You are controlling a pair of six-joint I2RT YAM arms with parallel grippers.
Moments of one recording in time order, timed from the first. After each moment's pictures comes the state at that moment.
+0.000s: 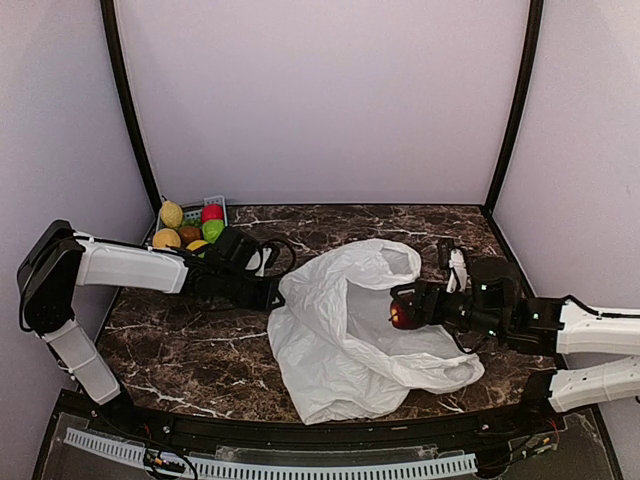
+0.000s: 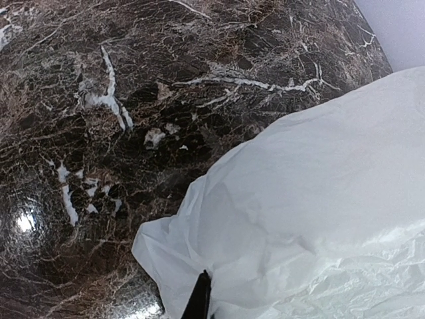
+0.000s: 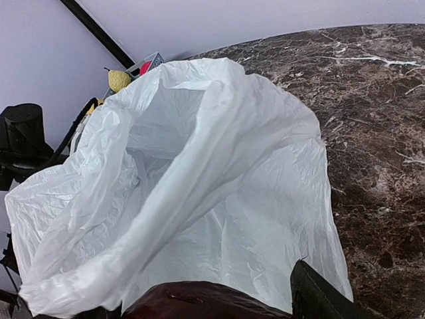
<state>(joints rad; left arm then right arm) -0.72 1.66 0.94 -0.15 0.19 -0.47 0.93 0.93 0.48 0.05 0.18 0.67</state>
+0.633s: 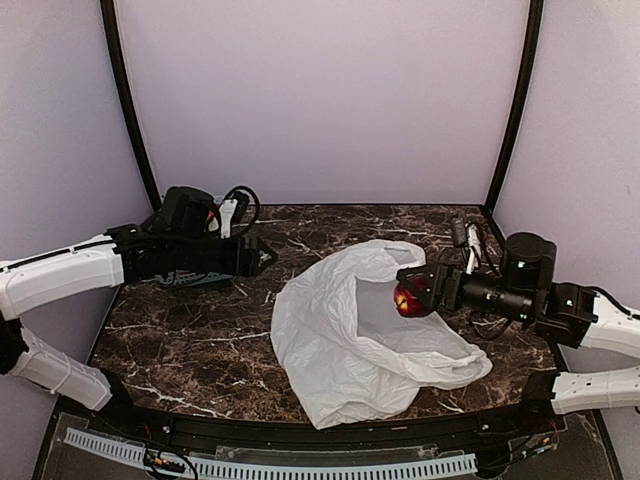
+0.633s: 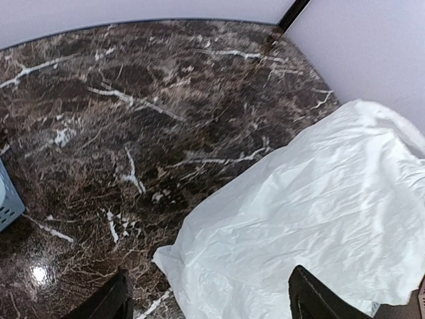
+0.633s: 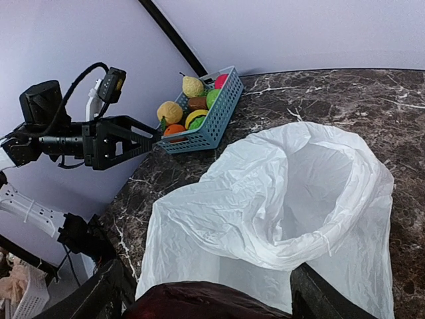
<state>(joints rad) -0.72 1.33 0.98 -0.31 0.08 -0.43 0.93 0.79 0.61 -0.09 0.02 0.59</state>
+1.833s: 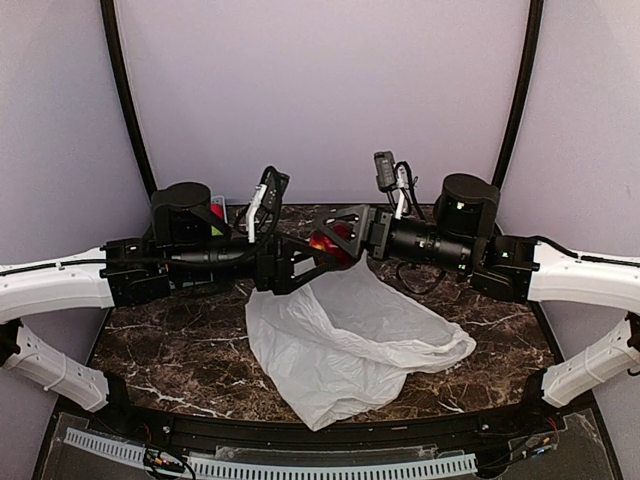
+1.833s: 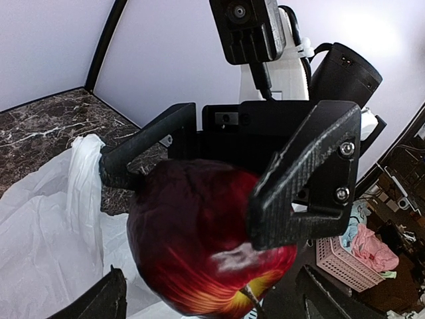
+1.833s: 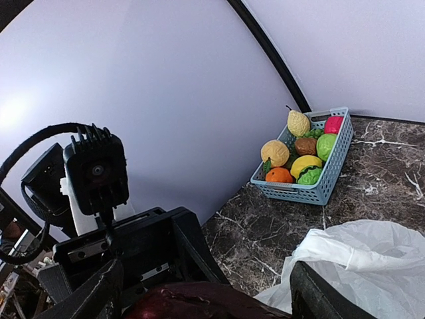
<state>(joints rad) -1.05 1.24 1.04 0.04 0.26 -0.48 1.05 1.27 1.03 0.21 -0.14 0.63</state>
